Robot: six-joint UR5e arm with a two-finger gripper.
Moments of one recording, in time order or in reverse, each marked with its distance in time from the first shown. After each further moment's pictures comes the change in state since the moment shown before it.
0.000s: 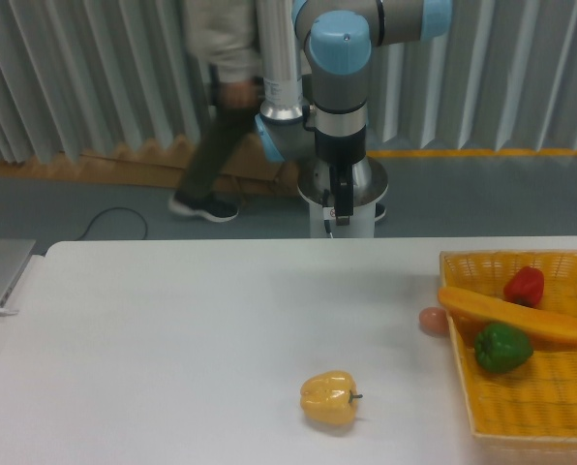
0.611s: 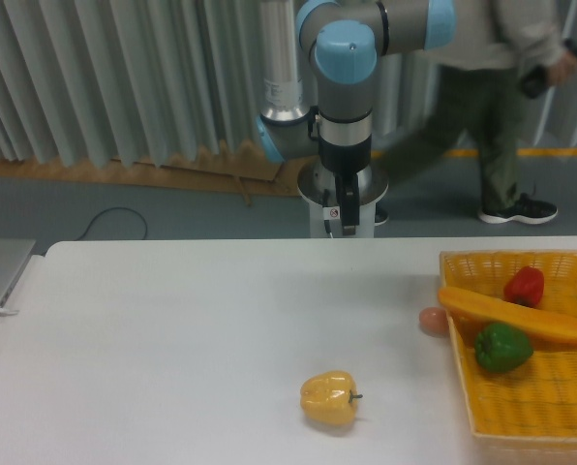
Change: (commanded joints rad) arm 0.015 -0.005 -0.060 0.129 0.011 0.015
